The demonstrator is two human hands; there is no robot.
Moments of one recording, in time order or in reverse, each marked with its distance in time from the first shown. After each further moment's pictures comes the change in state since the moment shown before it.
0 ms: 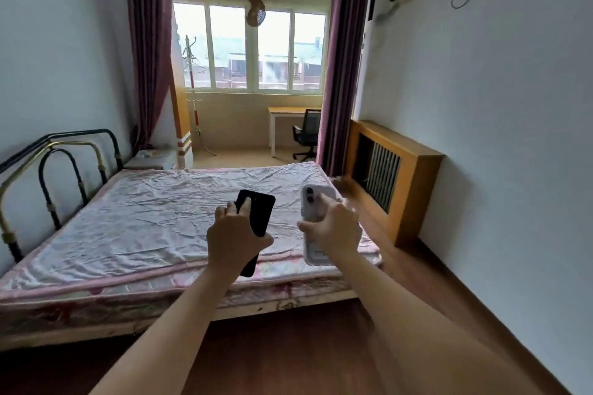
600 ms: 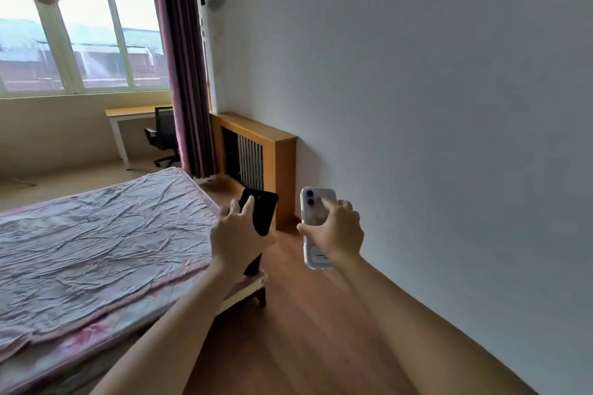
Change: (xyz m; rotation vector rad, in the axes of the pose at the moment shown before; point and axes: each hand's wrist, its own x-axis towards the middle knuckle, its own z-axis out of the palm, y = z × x) left_hand -0.006 0.330 0.110 -0.205 -0.112 0.458; right_hand 0.011 0.258 -0.189 -0.217 0.354 0.385
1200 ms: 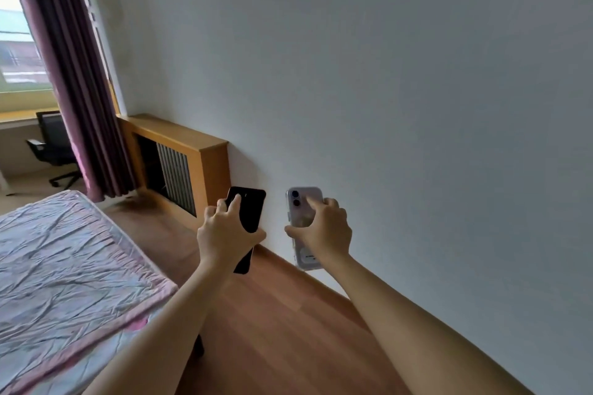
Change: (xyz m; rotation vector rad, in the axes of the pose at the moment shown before) left_hand 0.191 0.142 0.151 -0.156 -0.030 0.127; right_hand 0.206 0.126 0.000 -0.093 0.062 0.118
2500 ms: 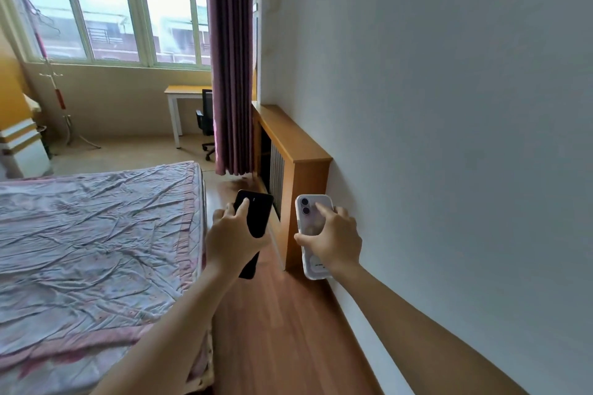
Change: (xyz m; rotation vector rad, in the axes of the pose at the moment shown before) left_hand 0.323 -0.067 0.206 0.213 0.140 -0.478; right_hand 0.423 0.000 0.250 0.152 -0.361 -0.458
